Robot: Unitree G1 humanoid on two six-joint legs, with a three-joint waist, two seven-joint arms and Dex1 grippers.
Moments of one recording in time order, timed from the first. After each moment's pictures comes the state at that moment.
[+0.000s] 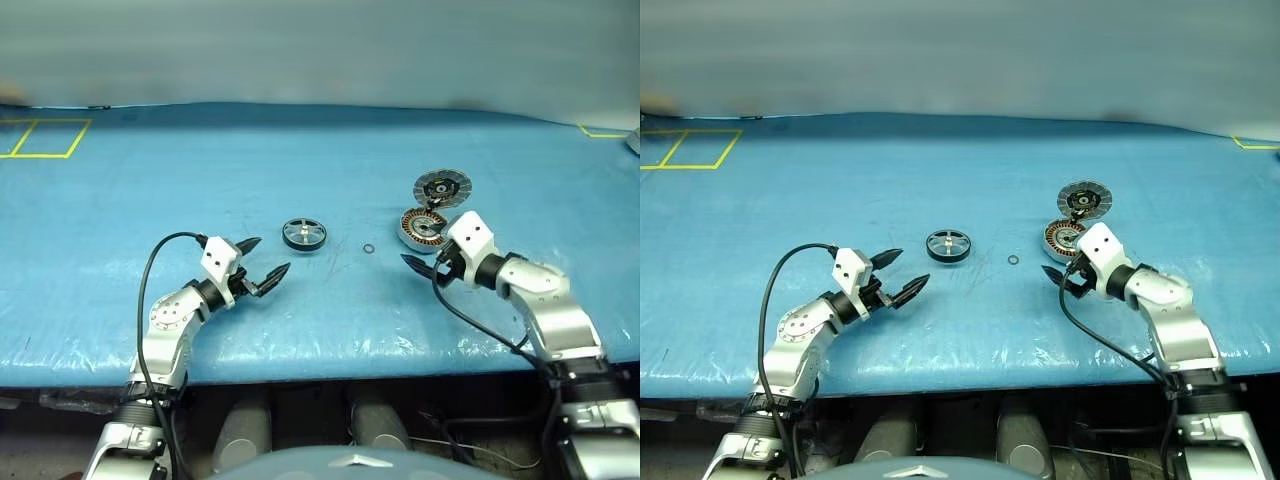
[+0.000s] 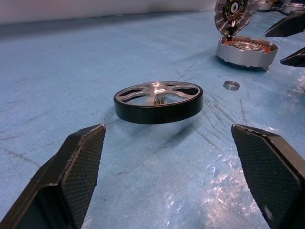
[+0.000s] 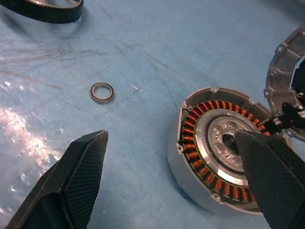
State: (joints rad) left arm -0.13 0.31 -0.03 0.12 -0.24 0.00 -0.74; right arm -0.29 -0.71 0.03 0.10 0.11 0.27 0.79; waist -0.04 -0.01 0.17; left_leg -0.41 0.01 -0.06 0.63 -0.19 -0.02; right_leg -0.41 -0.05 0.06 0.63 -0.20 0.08
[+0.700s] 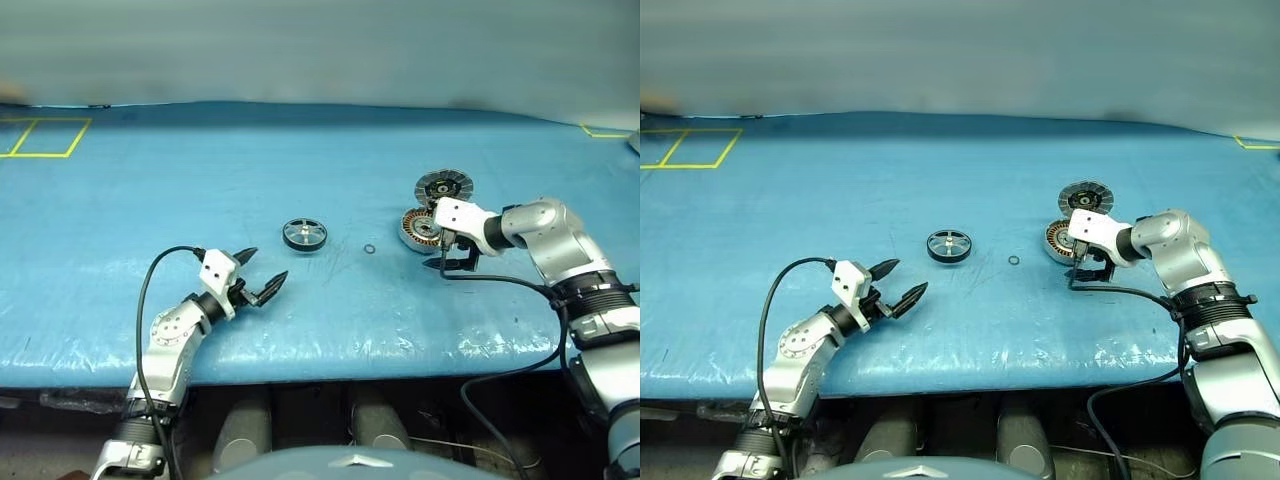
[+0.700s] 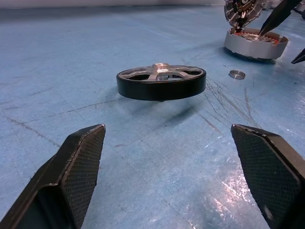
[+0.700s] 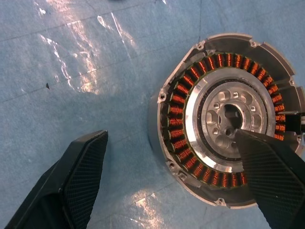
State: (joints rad) left arm -0.05 0.30 -0.04 0.09 -0.24 -0.02 -0.68; right arm -0.70 -0.81 0.31 0.55 -0.14 0.13 1.15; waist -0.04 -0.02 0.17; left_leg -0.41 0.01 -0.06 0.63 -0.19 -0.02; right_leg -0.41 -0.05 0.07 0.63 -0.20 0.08
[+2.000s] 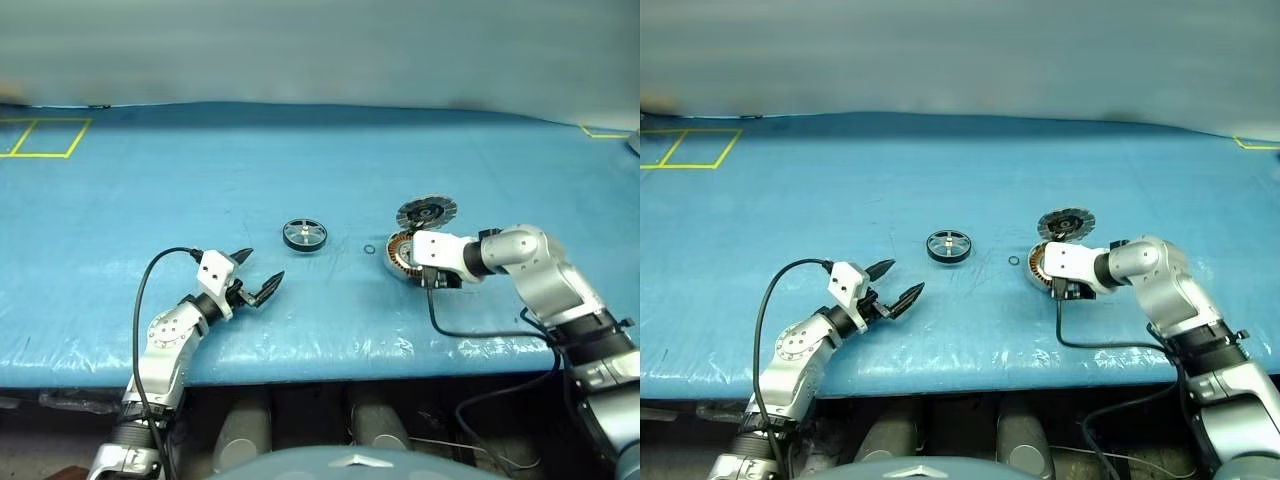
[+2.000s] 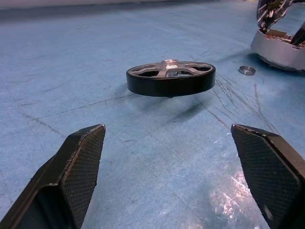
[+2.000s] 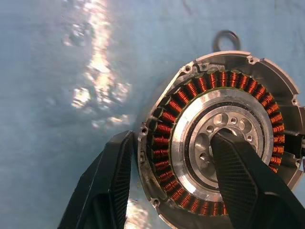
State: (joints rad) left arm -0.03 0.32 -0.05 0.07 -0.23 -0.01 -0.64; right arm -0.40 -0.83 0.28 -0.02 -0.16 0.26 1.18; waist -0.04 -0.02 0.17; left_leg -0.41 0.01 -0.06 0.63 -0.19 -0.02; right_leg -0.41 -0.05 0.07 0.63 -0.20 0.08
